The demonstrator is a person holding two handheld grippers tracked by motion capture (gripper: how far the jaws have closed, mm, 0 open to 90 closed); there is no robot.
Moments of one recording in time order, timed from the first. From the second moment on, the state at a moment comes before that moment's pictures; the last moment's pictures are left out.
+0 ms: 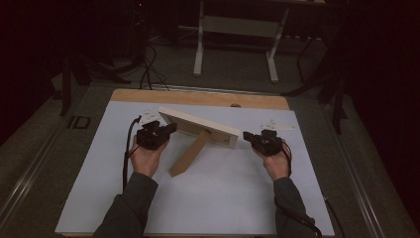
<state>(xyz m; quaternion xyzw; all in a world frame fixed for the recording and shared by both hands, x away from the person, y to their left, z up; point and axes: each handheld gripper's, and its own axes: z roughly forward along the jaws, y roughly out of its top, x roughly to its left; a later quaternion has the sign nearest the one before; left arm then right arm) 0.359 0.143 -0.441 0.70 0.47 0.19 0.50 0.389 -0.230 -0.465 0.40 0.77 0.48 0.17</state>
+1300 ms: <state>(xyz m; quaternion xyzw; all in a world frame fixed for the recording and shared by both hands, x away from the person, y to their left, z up) 0.370 0.133 -0.435 0.71 0.48 0.19 0.49 0.394 -0.208 -0.452 0.37 0.78 0.49 0.14</state>
